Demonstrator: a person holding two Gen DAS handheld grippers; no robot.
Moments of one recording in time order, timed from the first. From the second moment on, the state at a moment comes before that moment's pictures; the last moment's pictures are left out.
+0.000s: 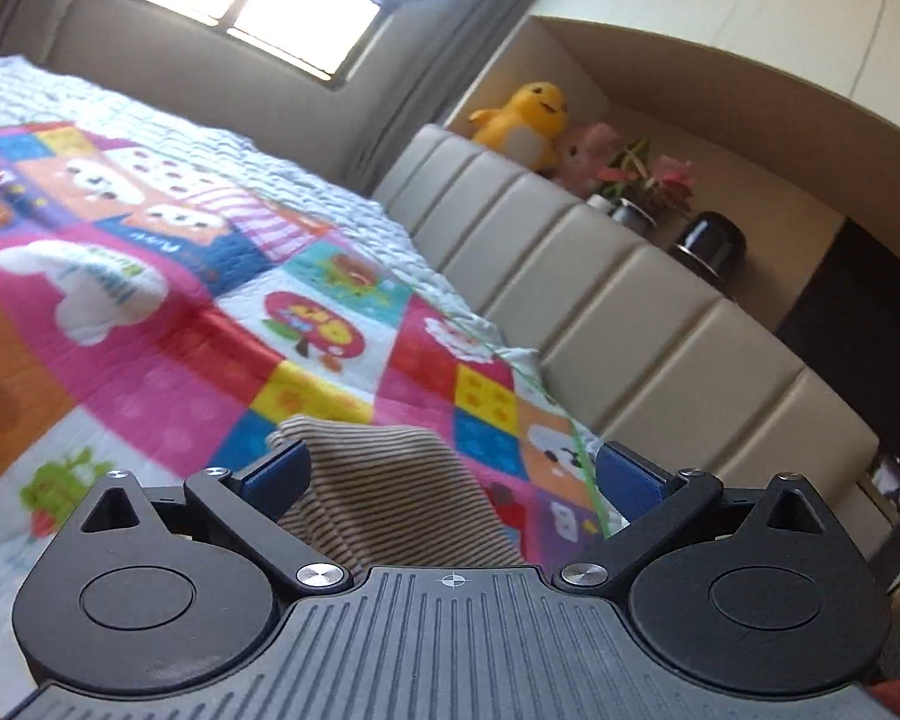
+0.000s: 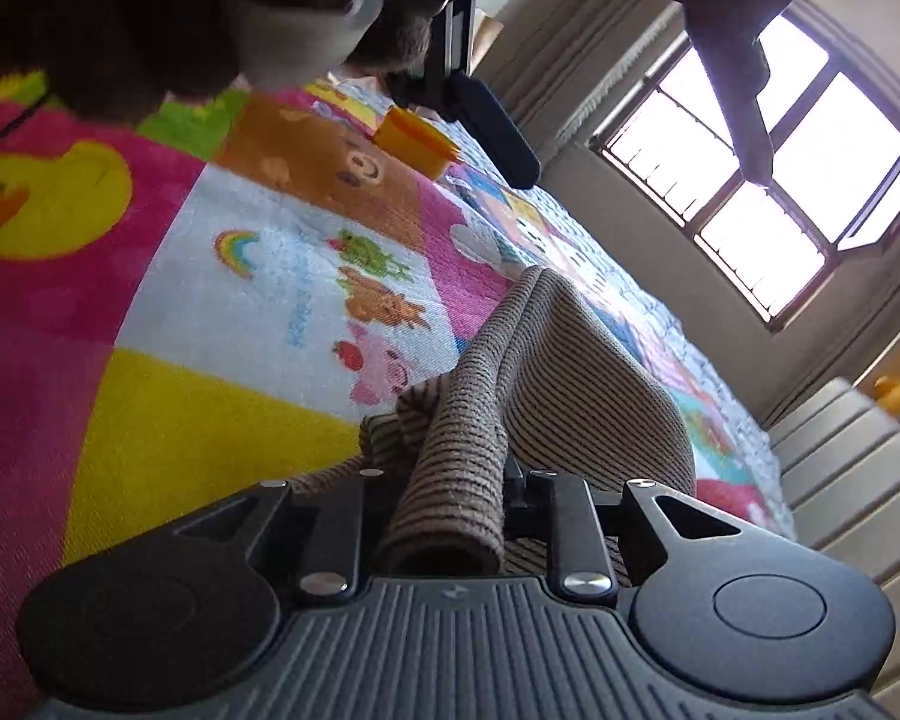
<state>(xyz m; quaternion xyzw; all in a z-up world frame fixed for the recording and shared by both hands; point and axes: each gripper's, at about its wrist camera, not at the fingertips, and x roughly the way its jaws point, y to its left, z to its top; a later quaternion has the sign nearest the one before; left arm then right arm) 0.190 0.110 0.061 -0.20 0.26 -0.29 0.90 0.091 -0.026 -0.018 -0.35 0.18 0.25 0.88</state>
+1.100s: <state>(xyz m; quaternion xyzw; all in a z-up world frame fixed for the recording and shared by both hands) 0.240 0.102 -0.009 -0.11 0.36 -0.17 0.91 0.130 -0.129 -0.011 -0.12 0.25 0.22 0.93</state>
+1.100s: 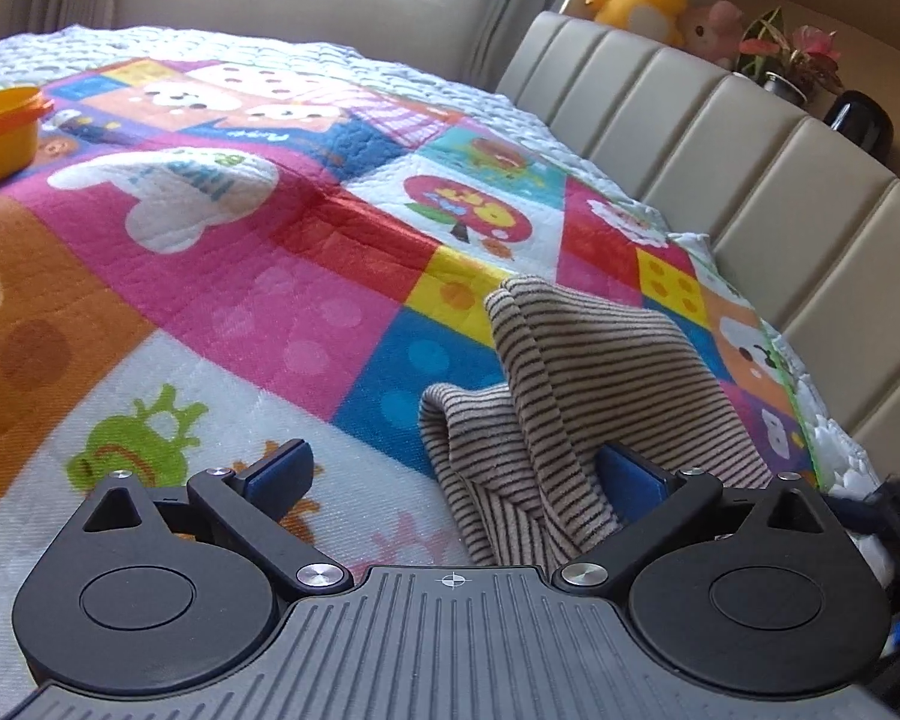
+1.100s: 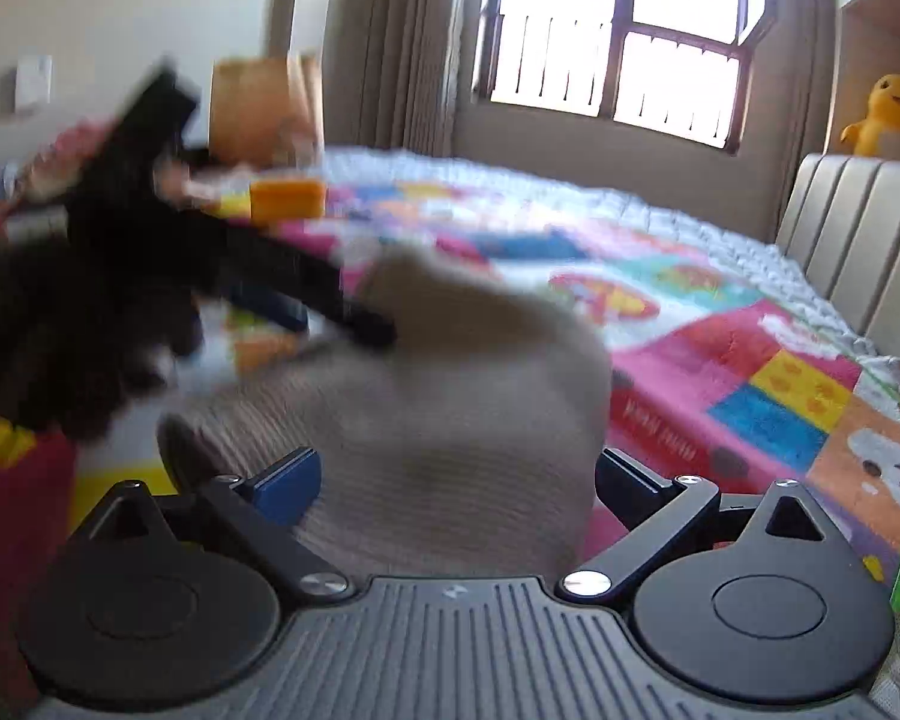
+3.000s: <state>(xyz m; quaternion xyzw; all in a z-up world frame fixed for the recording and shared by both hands) 0.219 0.115 0.011 -0.19 0.37 -0.23 0.88 0.201 -0.234 -0.038 0.08 0.33 0.10 0.94</state>
